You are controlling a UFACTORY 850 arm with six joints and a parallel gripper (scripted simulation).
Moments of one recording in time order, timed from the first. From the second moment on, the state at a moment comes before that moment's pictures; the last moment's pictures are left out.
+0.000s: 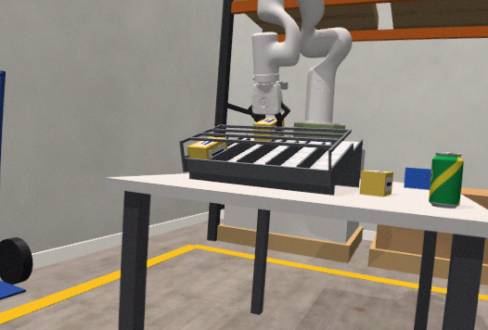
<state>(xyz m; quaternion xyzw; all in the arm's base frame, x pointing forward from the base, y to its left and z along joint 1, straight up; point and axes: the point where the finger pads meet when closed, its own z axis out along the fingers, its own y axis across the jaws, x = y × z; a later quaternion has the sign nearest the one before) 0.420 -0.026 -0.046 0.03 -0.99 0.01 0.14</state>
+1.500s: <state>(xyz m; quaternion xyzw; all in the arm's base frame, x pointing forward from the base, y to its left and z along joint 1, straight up) 0.417 -0.027 -0.053 0.03 -0.99 0.01 0.14</state>
